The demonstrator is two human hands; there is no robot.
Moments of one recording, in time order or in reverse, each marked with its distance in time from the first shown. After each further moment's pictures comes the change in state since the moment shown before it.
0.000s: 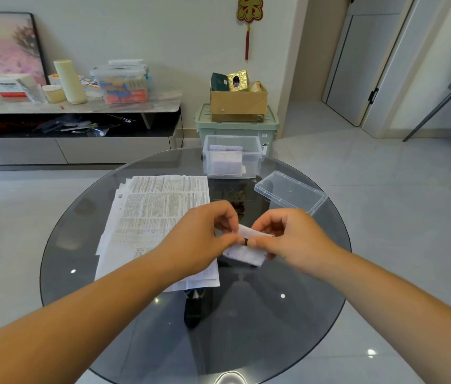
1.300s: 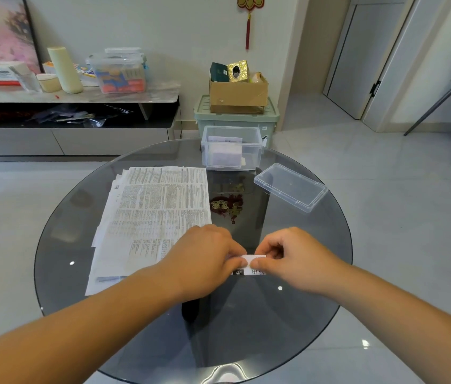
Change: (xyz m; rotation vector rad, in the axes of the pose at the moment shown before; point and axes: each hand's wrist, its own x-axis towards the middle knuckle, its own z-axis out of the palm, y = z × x) left_hand -0.014 -0.016 0.024 0.517 -0.222 0.194; right_hand -0.022 0.016 0.006 -0.335 -0.151 0.070
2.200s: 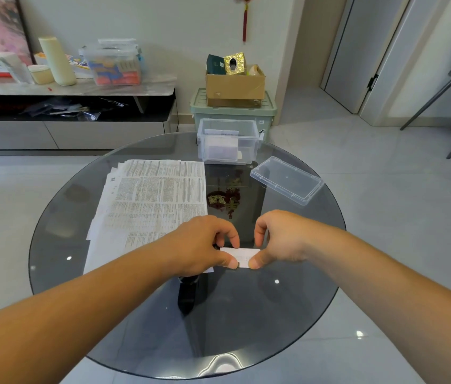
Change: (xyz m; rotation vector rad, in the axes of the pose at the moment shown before) left_hand 0.010 -0.003 -0.011 -0.383 -0.174 -0.248; right_hand 0.021 -0.032 -0.019 -0.307 -0.237 0.239
